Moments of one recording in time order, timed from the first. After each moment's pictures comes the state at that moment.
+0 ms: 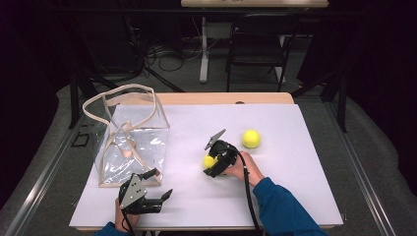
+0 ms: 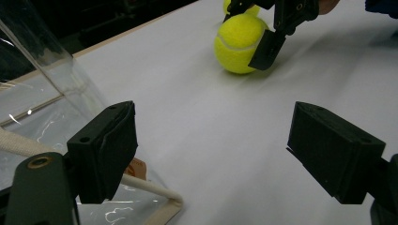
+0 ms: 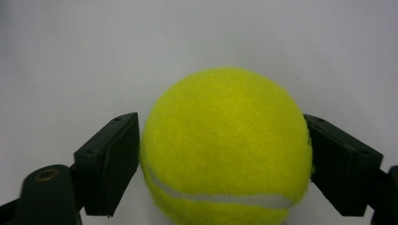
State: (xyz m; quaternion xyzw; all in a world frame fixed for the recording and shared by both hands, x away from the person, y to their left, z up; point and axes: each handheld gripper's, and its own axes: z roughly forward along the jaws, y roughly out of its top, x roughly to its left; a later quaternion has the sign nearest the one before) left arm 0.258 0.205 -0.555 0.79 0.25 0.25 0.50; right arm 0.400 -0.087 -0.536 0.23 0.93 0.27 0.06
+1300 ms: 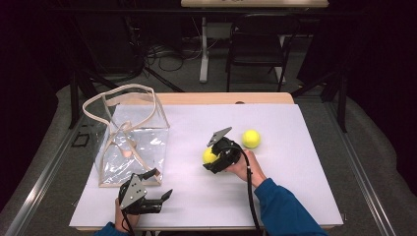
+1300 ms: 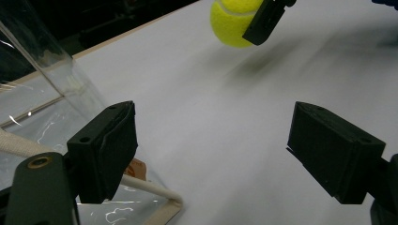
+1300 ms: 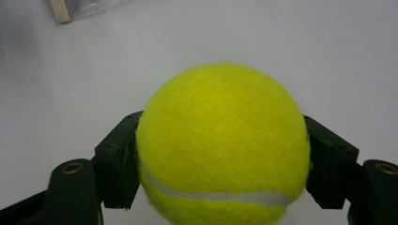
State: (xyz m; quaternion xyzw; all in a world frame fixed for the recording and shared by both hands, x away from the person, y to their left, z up) left arm 0.258 0.205 -0.555 0.79 0.25 0.25 0.50; right arm 0.391 -0.094 -0.511 0.23 0.91 0.32 0.10
